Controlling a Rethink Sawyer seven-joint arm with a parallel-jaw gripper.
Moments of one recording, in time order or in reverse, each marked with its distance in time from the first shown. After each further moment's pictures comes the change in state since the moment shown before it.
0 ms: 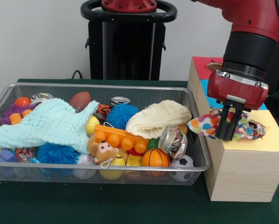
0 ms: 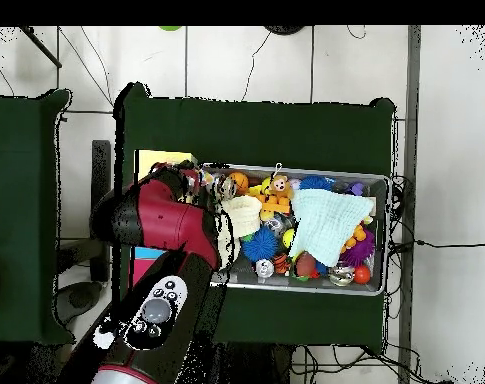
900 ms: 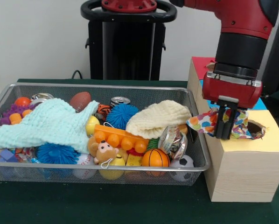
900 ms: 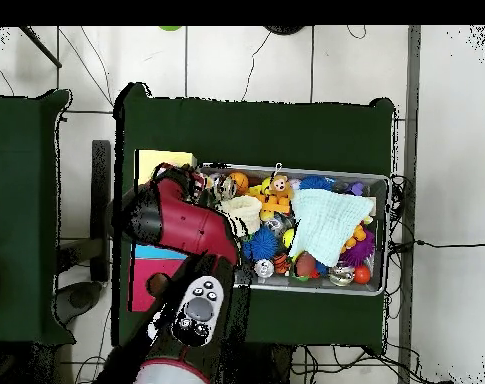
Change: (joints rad) arm -0.126 -0.097 0.174 0.108 0.061 -0.017 0.000
